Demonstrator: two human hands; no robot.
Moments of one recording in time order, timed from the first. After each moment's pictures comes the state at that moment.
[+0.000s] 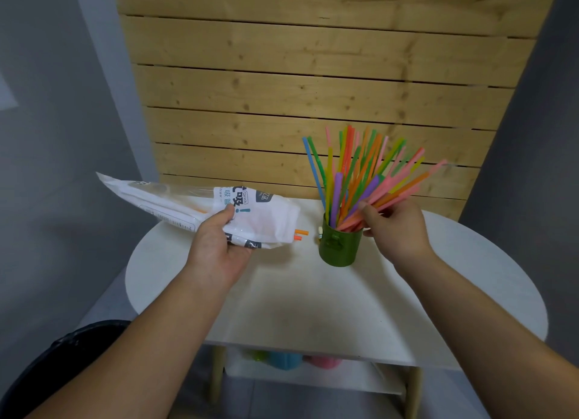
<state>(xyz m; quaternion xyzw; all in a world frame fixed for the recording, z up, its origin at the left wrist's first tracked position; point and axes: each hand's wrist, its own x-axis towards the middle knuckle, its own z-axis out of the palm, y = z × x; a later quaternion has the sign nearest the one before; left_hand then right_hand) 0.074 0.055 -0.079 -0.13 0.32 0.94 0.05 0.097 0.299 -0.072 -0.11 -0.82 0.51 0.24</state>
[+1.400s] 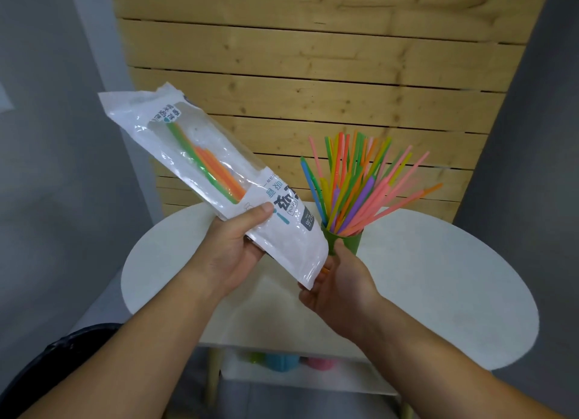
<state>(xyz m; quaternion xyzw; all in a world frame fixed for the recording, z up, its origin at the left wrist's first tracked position) 0.093 0.064 -0.065 0.07 0.45 0.88 0.11 0.144 0.213 -0.088 -0.26 -0.45 0.85 -0.09</state>
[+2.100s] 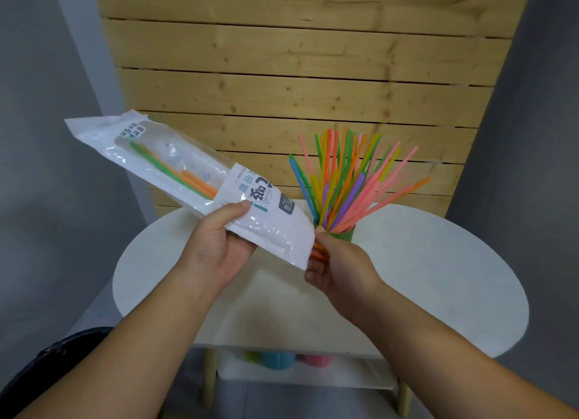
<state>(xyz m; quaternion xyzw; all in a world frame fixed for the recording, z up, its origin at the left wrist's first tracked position) 0.091 0.066 -0.063 0.06 0.41 0.90 0.11 0.139 0.228 -0.081 -0.18 -0.54 0.82 -0.01</state>
